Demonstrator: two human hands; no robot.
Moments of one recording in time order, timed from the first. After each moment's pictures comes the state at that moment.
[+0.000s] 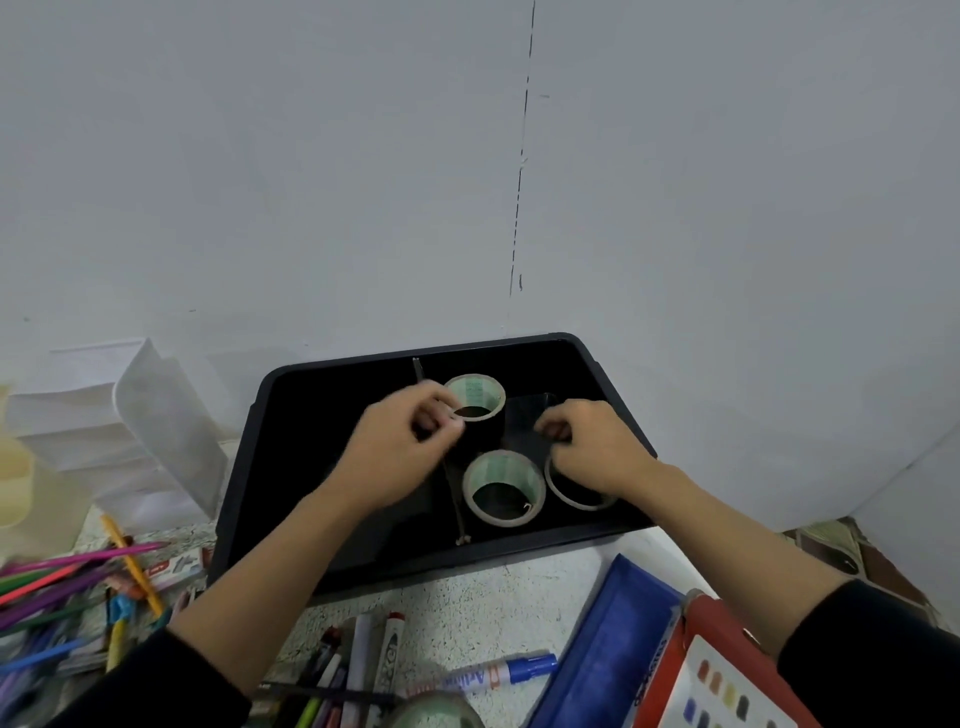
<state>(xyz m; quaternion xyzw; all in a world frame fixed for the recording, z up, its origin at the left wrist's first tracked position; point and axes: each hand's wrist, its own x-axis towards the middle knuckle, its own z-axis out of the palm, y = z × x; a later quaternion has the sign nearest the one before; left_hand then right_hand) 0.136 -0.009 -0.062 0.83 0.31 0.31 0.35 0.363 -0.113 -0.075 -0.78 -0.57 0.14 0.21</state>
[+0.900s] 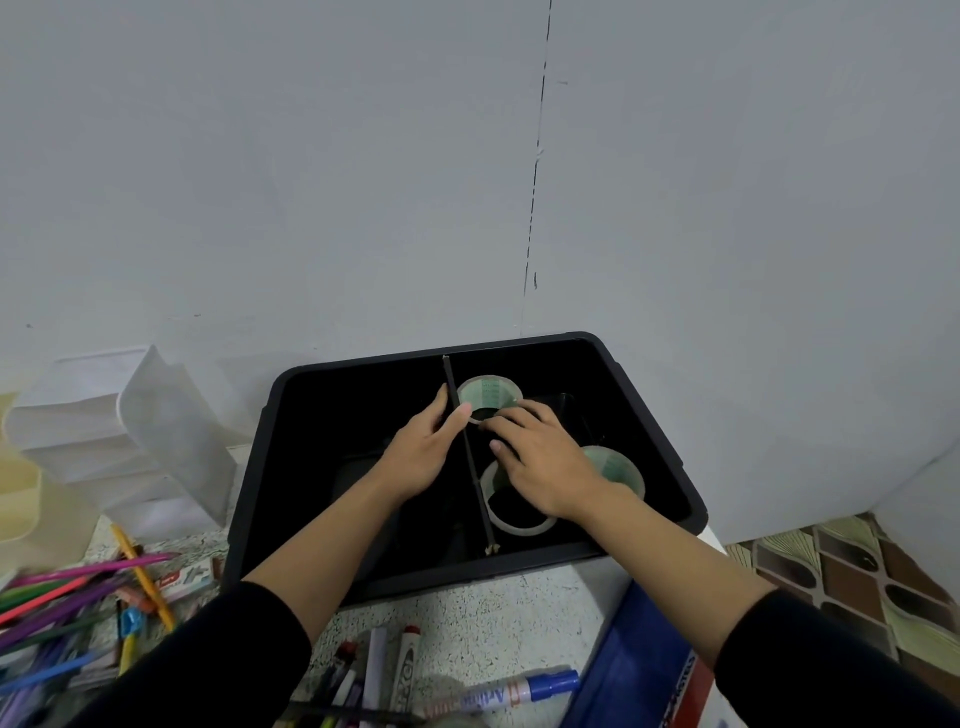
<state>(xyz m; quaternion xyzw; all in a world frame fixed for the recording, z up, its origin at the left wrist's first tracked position) 0.160 0.037 -0.114 0.76 0.37 0.19 0.50 0.324 -0.067 -0.127 -0.72 -0.66 0.08 0.20</state>
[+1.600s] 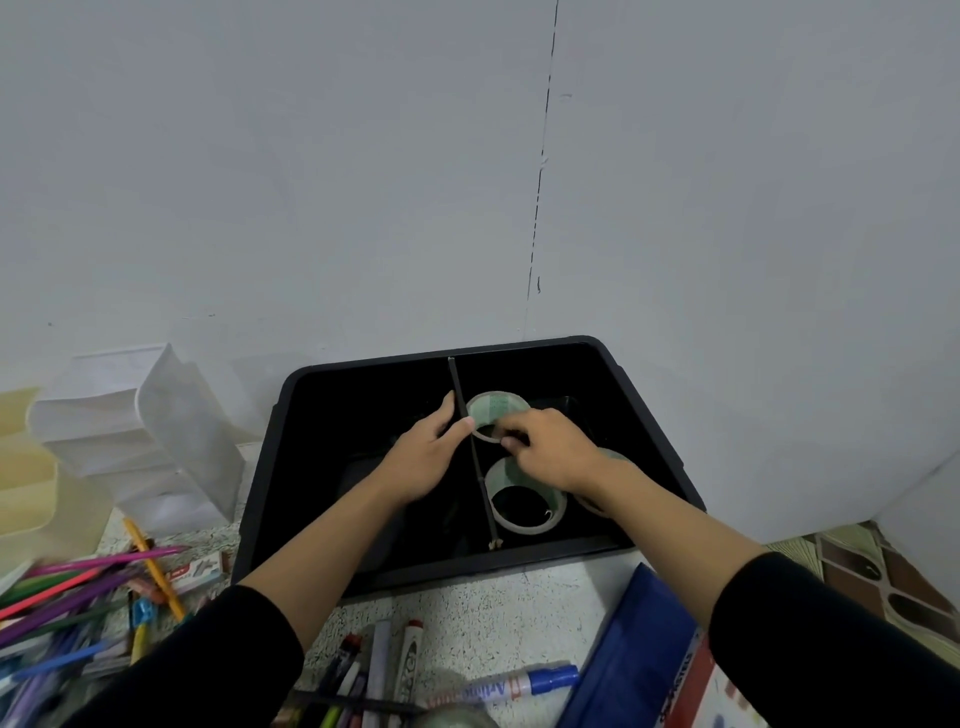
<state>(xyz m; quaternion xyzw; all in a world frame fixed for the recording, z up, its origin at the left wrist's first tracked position) 0.157 0.038 -0.122 0.78 0.37 0.17 0.47 0.333 -0.060 -0.103 -0.71 -0.65 0.17 0.20</state>
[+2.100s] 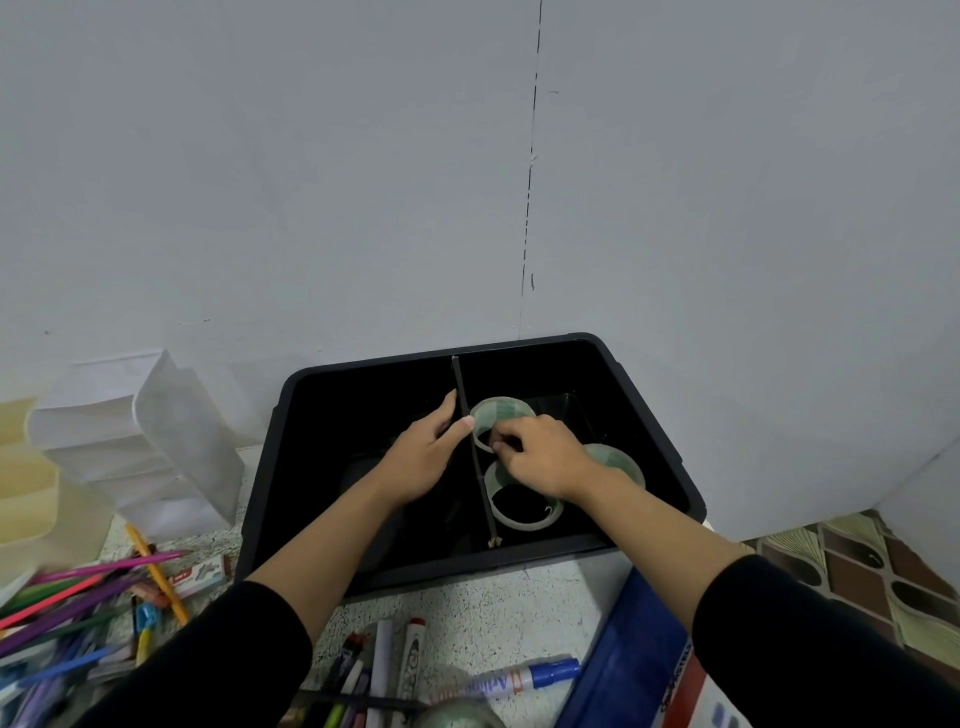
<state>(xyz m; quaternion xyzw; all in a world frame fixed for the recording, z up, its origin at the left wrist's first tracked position) 0.155 0.036 -0.119 0.81 0.35 0.15 0.45 0.323 -0.065 -0.108 -0.74 -0.62 0.17 0.19</state>
